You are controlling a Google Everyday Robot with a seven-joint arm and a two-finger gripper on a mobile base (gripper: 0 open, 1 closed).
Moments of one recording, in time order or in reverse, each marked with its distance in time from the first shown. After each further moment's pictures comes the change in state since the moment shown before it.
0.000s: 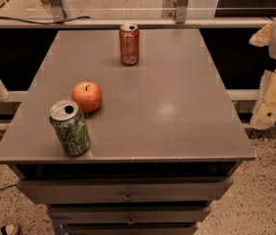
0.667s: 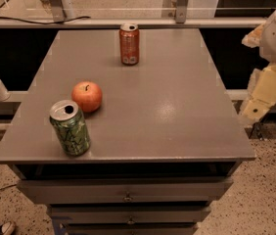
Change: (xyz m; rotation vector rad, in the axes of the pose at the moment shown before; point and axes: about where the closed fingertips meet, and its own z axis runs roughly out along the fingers) arm -0.012 -0.009 0.014 0.000 -0.070 0.029
